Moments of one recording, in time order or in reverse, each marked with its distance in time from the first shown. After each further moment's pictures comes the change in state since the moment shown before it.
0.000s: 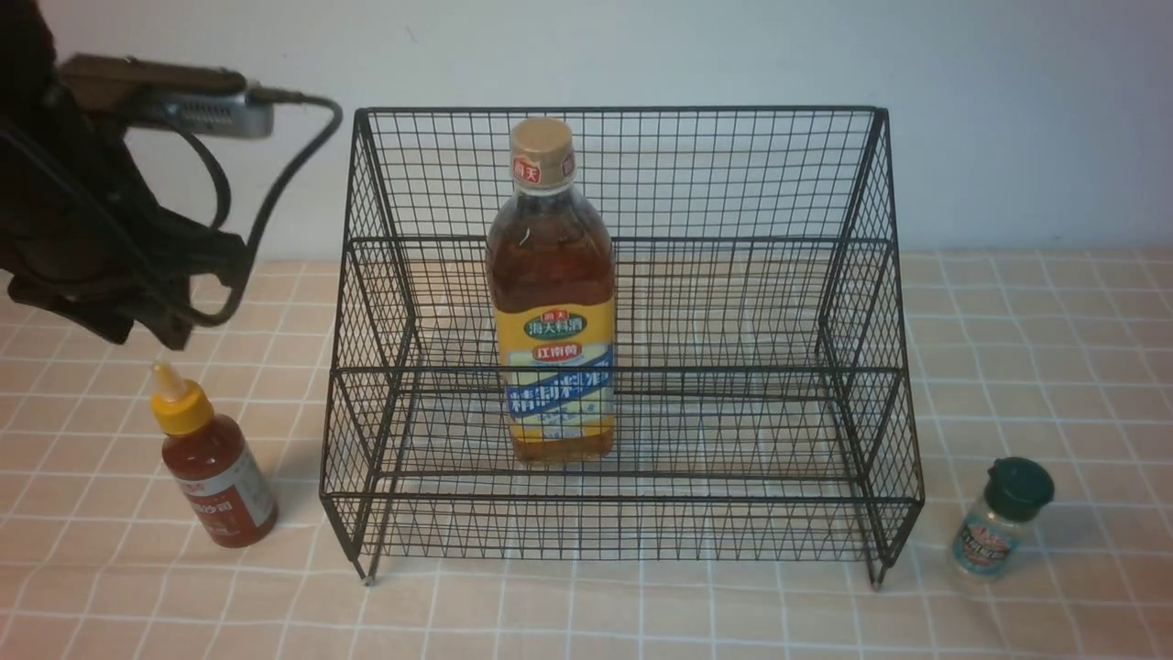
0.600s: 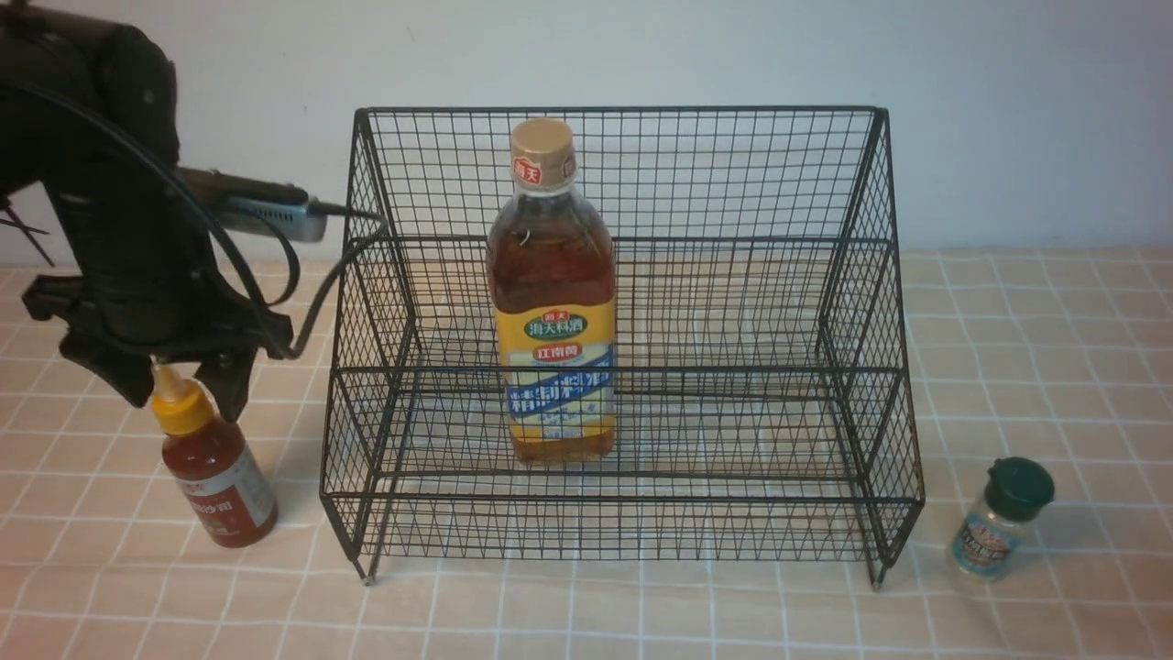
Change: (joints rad) right arm 0.000 0.000 0.000 0.000 0.001 0.000; left arm 0.000 0.217 0.000 0.047 -0.022 -0.004
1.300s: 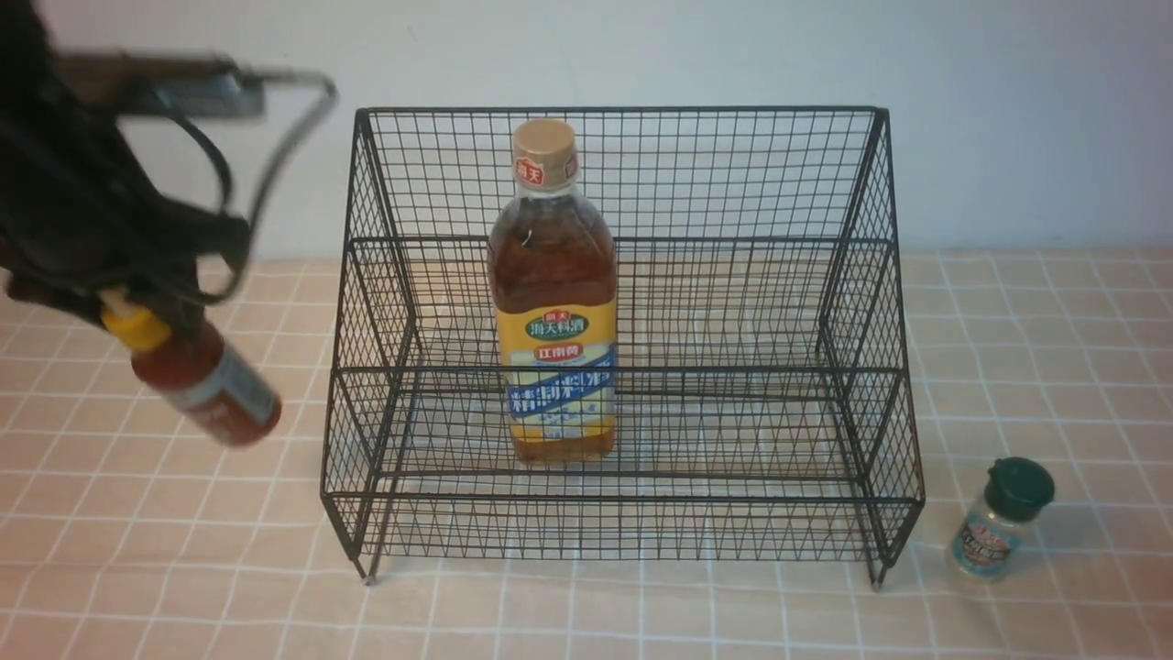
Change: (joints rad) right arm 0.000 0.000 0.000 0.000 0.000 0.000; left arm -0.034 -0.342 0.004 -0.096 0.013 -0.091
